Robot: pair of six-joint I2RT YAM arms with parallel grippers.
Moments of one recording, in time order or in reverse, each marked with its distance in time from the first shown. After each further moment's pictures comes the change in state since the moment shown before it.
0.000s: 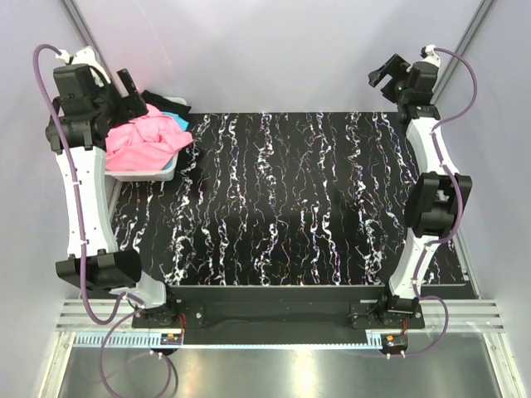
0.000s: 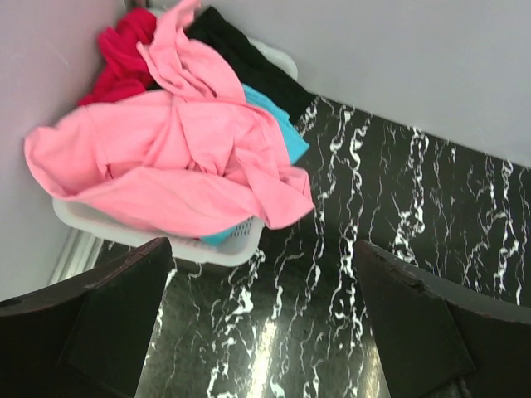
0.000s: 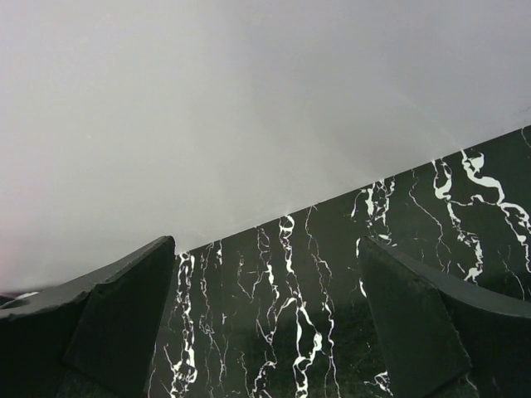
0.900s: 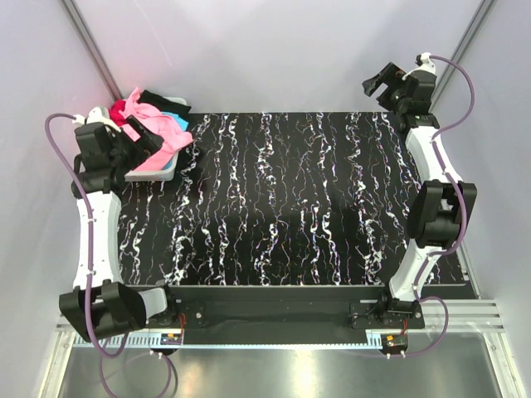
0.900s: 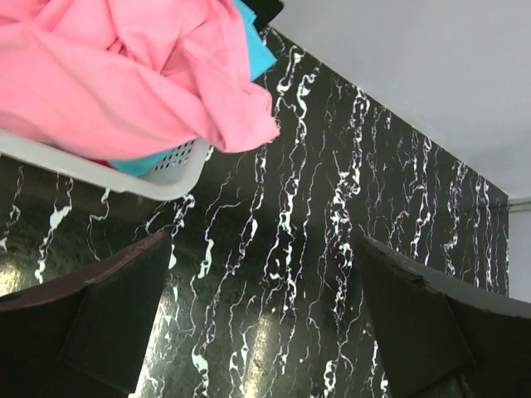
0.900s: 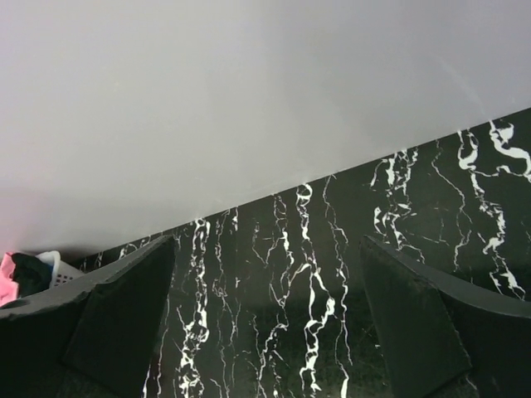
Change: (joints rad) left arm 0.057 -0.316 -0.743 0.415 0.200 -0.272; right arm 0.017 -0.115 -0.181 0.052 -0.060 -0.004
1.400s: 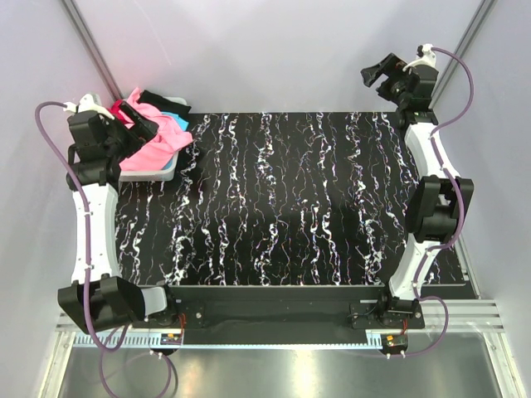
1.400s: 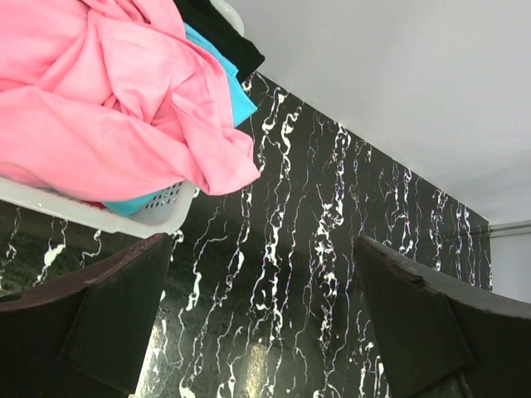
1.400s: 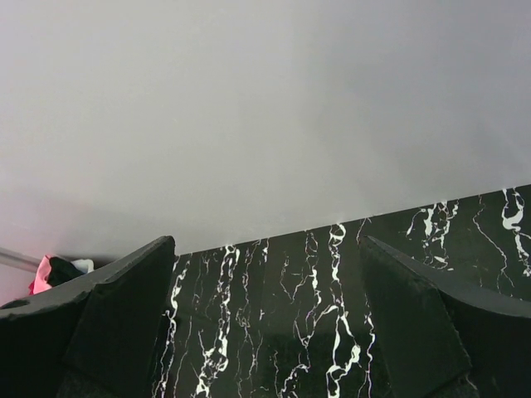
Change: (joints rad) left arm 0.003 0.047 0.100 0.022 -0.015 -0.028; right arm -0.006 0.057 0.072 0.130 -0.075 0.020
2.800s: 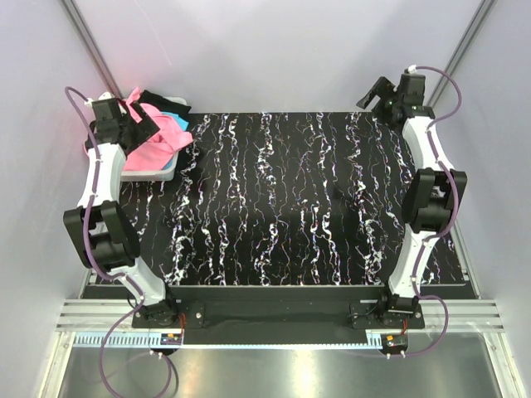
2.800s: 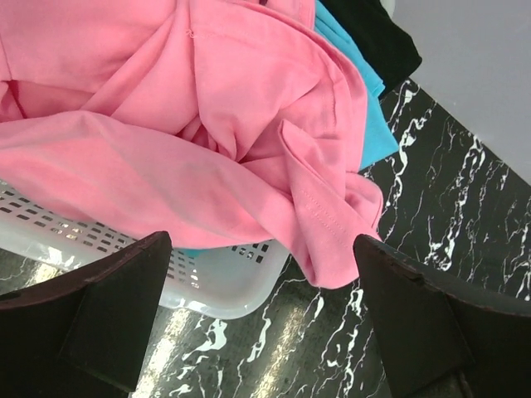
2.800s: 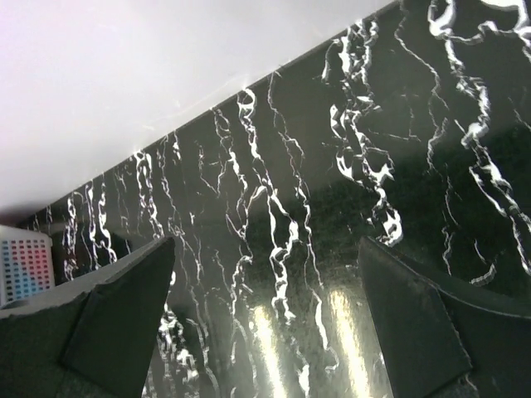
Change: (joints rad) left arm 0.000 0.447 0.183 0.007 -0.159 0.056; right arm -0.003 0.102 0.084 -0.446 0.041 -0.014
